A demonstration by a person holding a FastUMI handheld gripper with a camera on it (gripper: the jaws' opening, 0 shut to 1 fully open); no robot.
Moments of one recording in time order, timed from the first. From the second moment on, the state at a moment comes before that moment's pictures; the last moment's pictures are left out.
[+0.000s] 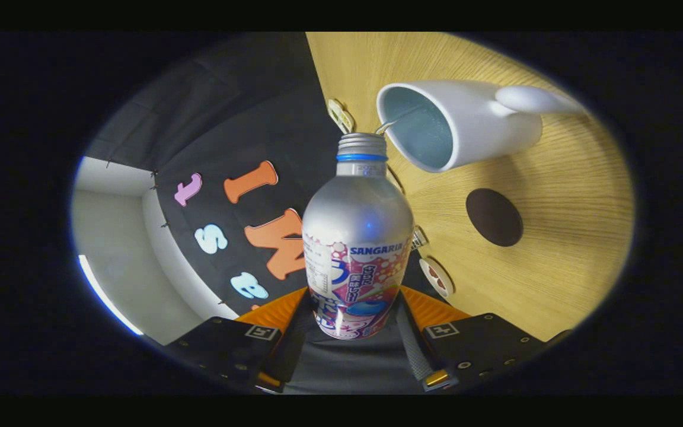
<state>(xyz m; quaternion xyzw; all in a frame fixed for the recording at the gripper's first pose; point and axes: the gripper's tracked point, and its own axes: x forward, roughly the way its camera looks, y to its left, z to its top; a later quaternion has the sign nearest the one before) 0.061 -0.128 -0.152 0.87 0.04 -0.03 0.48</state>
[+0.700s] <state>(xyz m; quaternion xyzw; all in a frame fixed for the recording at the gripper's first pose) 0.058 -0.125 -0.118 0.89 0.03 -0.02 0.46</state>
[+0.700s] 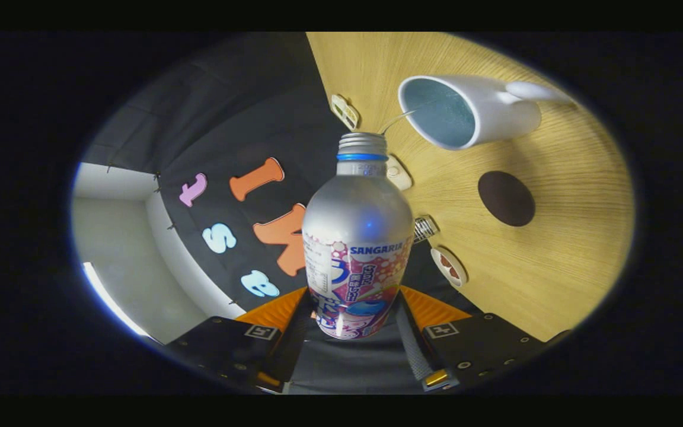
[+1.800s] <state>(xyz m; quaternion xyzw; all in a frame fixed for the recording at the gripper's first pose) 0.061 -0.129 -0.143 0.91 0.02 -0.03 0.41</state>
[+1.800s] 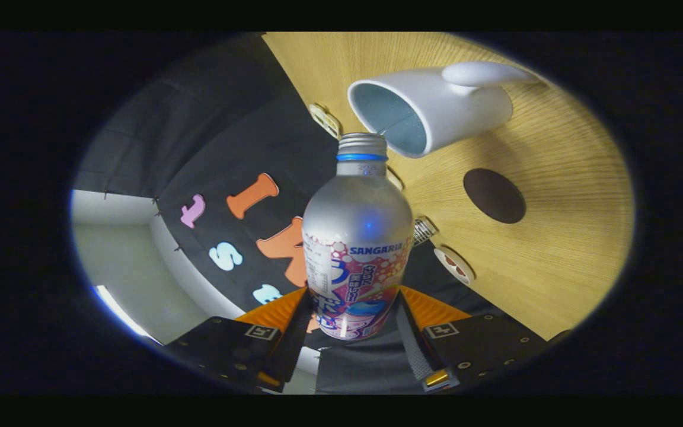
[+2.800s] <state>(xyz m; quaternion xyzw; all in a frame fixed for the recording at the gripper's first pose) 0.055 -0.123 -0.161 0.89 0.04 -0.04 0.45</state>
